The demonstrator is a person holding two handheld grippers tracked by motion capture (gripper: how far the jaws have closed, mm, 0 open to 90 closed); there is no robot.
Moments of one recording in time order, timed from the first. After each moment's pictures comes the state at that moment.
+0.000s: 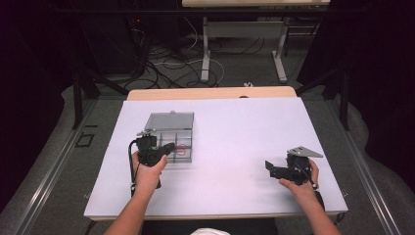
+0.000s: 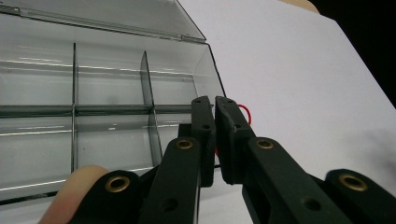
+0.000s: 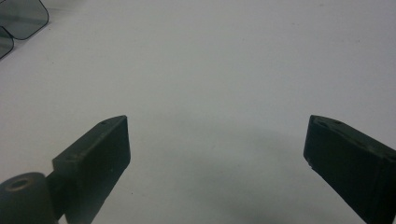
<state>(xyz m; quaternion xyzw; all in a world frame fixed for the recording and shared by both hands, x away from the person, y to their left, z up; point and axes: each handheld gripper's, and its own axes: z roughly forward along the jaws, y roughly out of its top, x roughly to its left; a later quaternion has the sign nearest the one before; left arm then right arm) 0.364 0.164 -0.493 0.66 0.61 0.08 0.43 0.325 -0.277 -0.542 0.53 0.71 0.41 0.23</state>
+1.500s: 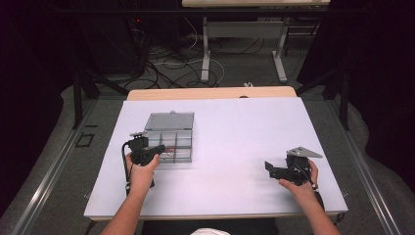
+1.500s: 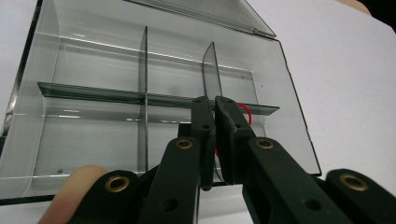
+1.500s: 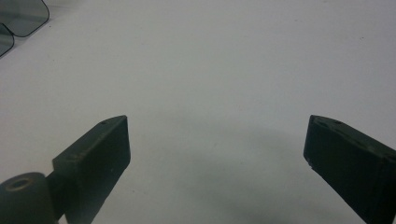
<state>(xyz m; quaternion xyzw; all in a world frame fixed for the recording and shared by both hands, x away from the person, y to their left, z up) 0.376 0.193 -0.516 0.63 0.66 0.09 0.40 0.324 -0.276 -0.544 0.53 0.71 0.41 0.23</state>
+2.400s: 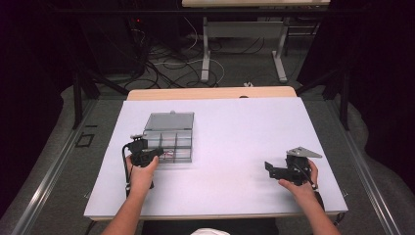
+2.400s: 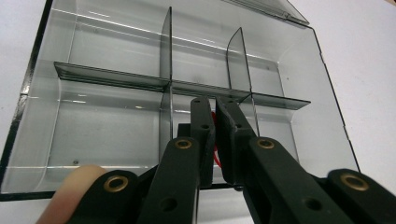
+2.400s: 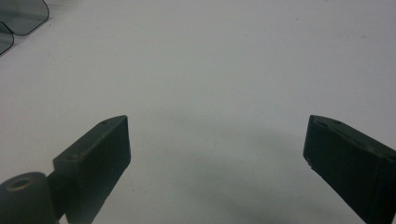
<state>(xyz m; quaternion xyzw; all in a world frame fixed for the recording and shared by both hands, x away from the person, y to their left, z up) 0.380 0.198 -0.531 0.63 0.67 0.09 0.38 0.324 -0.276 -0.544 0.53 0.71 0.41 0.23</state>
